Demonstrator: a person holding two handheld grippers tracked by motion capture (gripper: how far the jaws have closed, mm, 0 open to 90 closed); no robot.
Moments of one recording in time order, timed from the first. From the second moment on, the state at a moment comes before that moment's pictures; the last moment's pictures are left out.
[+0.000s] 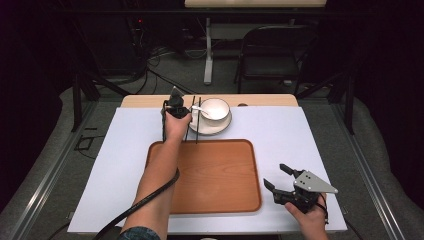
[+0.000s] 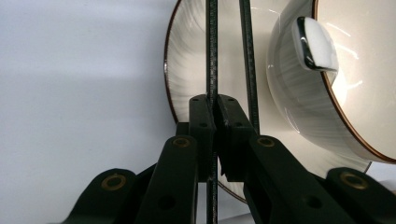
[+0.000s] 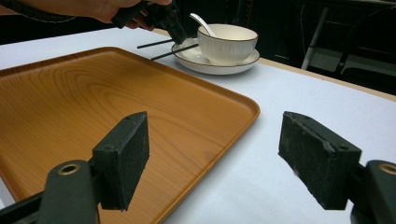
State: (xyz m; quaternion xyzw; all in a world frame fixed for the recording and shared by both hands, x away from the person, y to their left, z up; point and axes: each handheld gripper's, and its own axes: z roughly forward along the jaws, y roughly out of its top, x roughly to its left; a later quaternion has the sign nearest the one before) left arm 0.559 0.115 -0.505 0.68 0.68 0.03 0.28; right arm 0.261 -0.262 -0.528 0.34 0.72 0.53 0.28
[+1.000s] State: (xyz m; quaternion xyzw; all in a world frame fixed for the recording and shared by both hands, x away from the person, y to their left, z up) left arm 0.473 0.172 -0.471 0.69 0.65 0.04 0.31; right arm 0.260 -0.255 -0.527 0.33 0.73 0.53 0.28
